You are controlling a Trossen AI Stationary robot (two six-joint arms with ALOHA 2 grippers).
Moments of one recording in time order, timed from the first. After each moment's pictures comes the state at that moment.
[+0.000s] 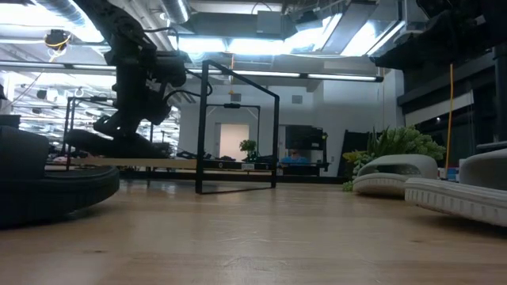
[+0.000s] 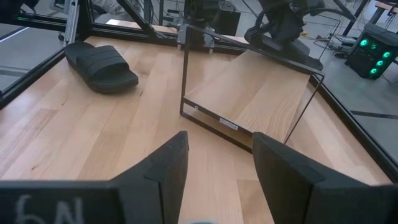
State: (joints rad) left arm 0.64 1.42 0.81 -0.67 -0.81 0.77; right arm 0.16 0.59 0.36 -0.05 0.21 -0.09
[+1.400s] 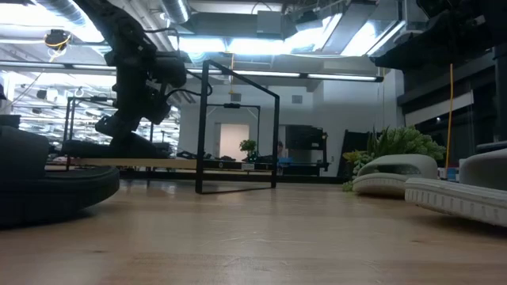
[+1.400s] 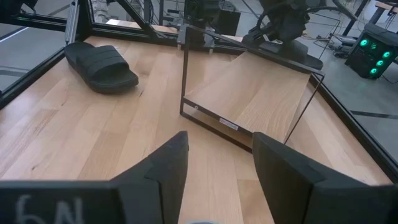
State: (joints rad) left arm 0.63 1.42 0.81 -0.68 -0.88 0.72; right arm 0.16 0.59 0.36 -0.05 0.21 -0.09
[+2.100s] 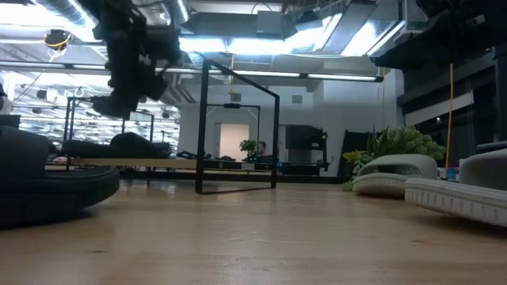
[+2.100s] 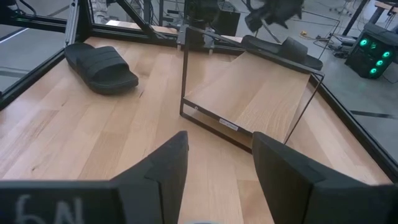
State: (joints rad) left arm 0.53 1.26 0.85 -0.84 -0.91 0.60; right arm 0.16 0.59 0.36 -0.04 0.21 -0.08
